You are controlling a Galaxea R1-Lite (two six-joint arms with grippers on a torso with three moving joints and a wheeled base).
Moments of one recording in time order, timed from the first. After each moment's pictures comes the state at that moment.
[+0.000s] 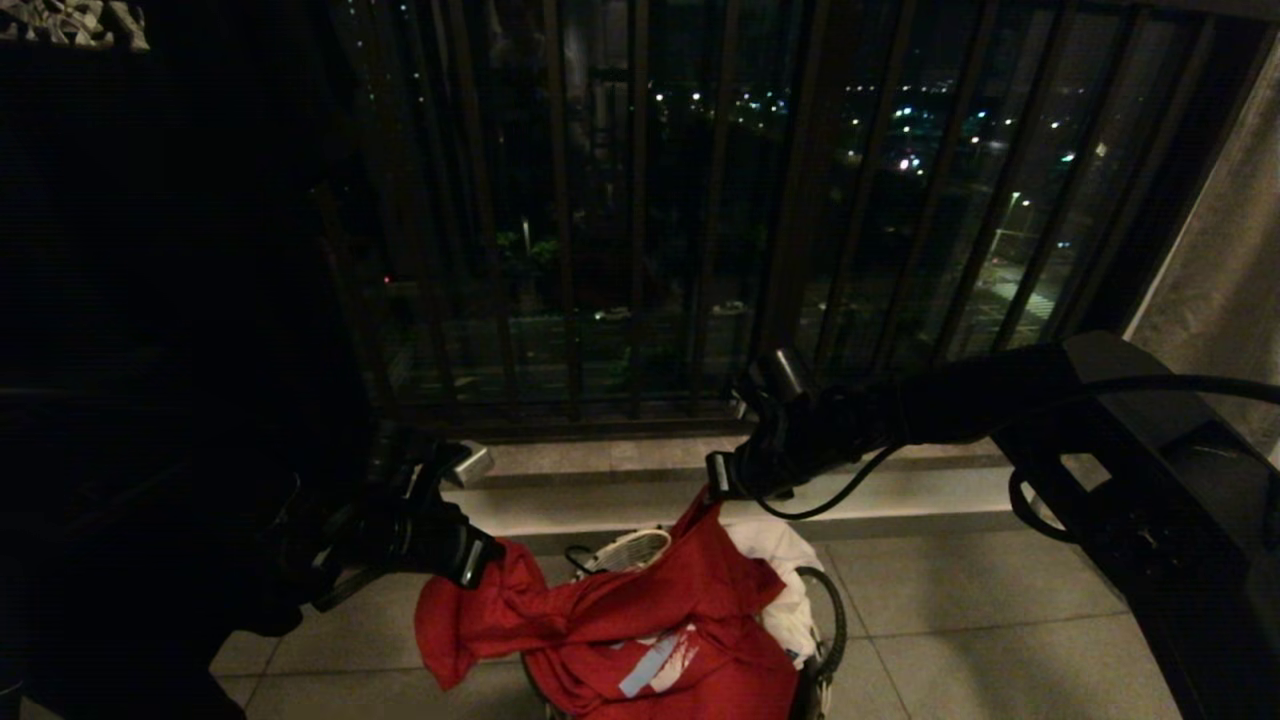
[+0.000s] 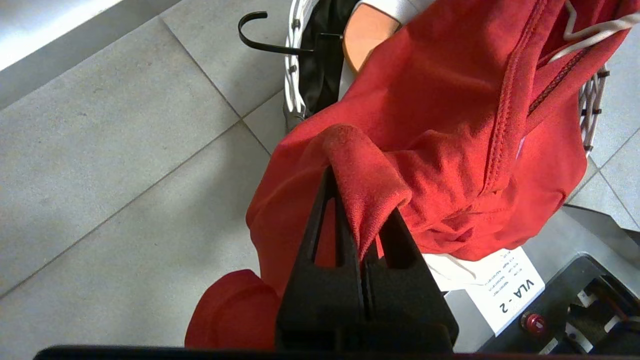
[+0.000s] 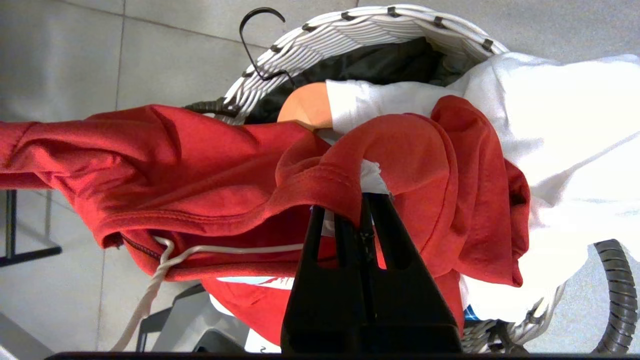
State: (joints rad) left arm -0.22 2.13 -0.93 -0.39 -0.47 0.19; right arm 0.36 2.42 -1.78 0.27 0.29 0.25
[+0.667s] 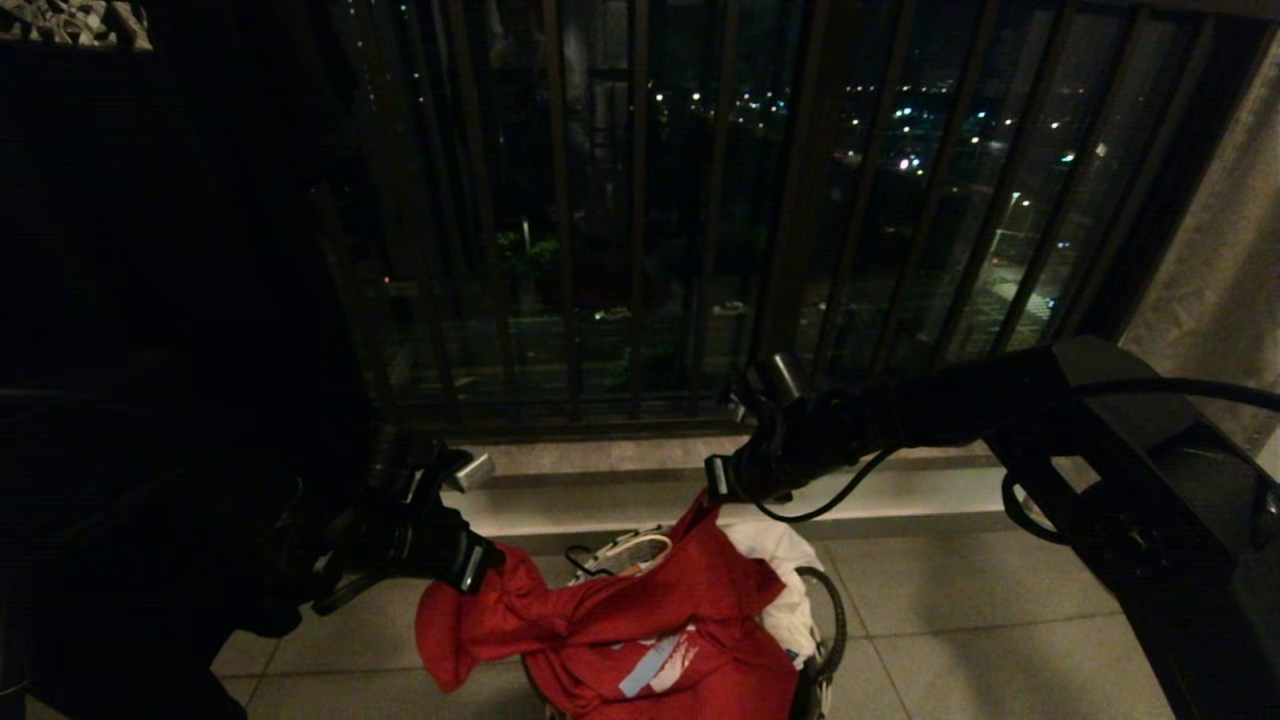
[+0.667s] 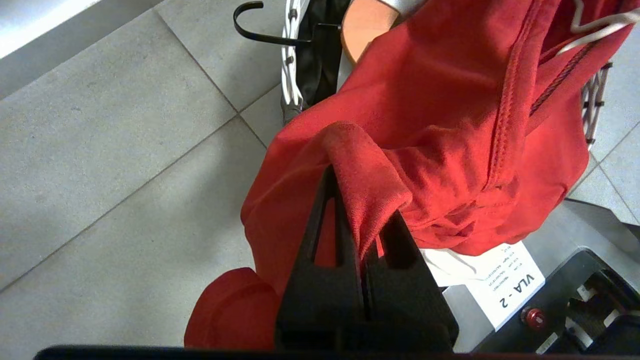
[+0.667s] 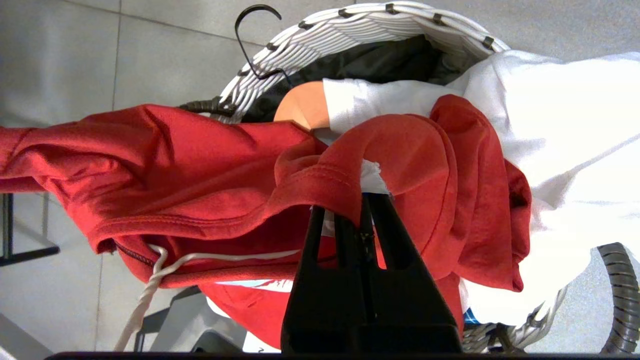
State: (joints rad) left arm -0.22 2.14 -0.92 -0.39 -0.47 0.20; right arm 0.36 2.43 -1.79 0.26 0.28 0.25
